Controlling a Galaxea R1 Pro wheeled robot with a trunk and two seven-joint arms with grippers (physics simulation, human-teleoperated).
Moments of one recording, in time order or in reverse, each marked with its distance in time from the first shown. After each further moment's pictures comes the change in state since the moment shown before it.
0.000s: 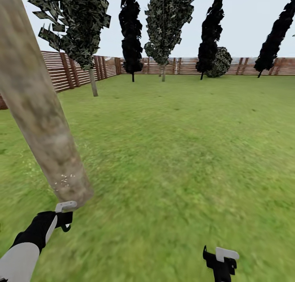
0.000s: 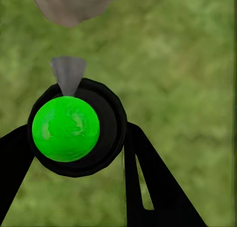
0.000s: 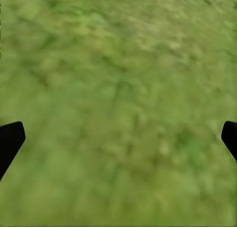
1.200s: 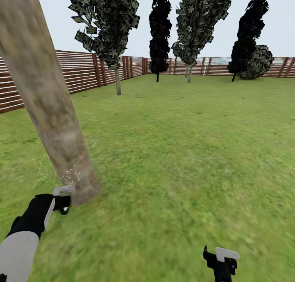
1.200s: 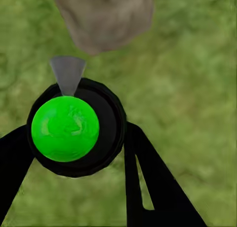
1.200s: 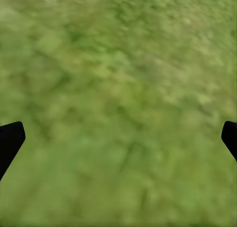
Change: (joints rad) left arm -0.043 0.008 -0.036 -0.195 0.001 0.159 -0.014; right arm 0.000 -0.003 -0.001 0.000 0.000 0.000 0.000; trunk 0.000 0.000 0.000
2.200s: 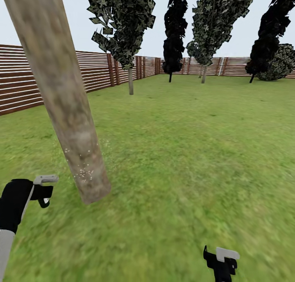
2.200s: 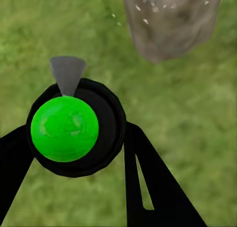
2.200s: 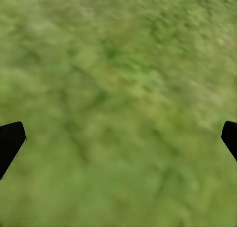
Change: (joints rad) left arm 0.013 0.146 -0.091 -0.280 -0.055 0.291 -0.156; right arm 0.000 0.000 0.001 0.000 0.000 0.000 0.000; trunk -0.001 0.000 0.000
